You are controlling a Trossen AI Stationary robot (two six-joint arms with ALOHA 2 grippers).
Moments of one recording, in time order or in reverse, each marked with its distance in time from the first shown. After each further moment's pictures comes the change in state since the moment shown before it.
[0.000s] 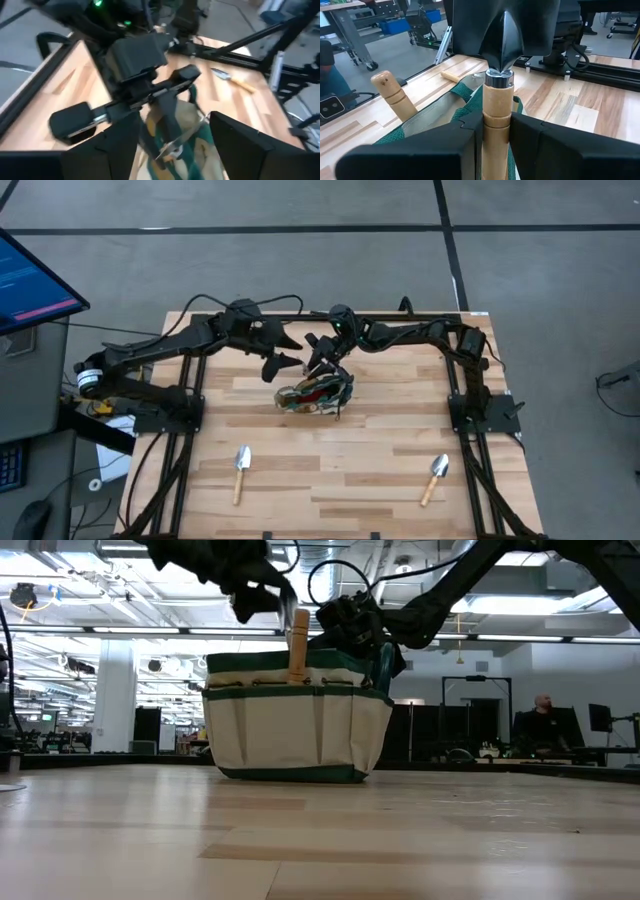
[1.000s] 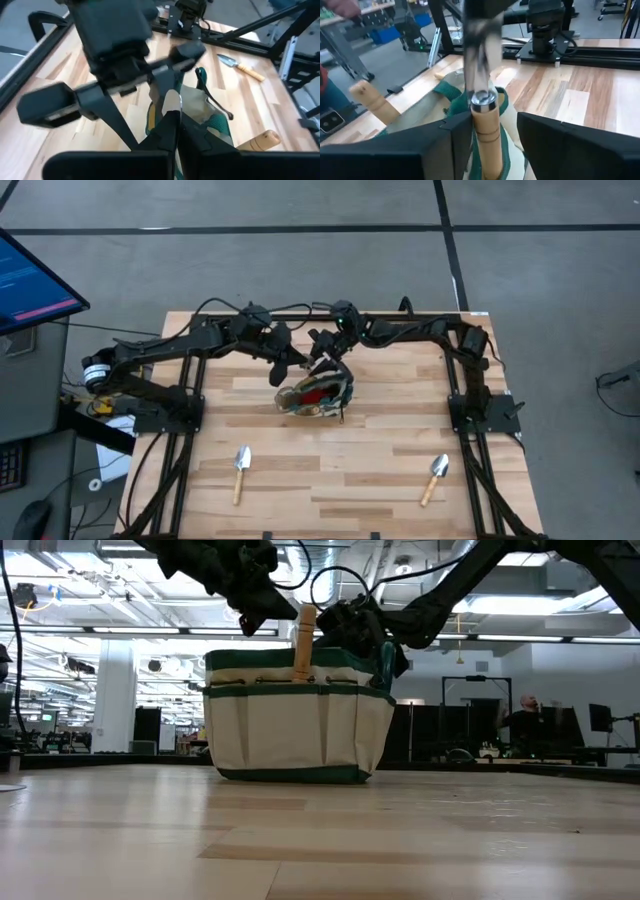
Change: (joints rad) left arm -0.046 0.067 0.000 0.003 -0.058 -0.001; right arm -0.037 -0.010 0.000 -0.032 0.030 0.094
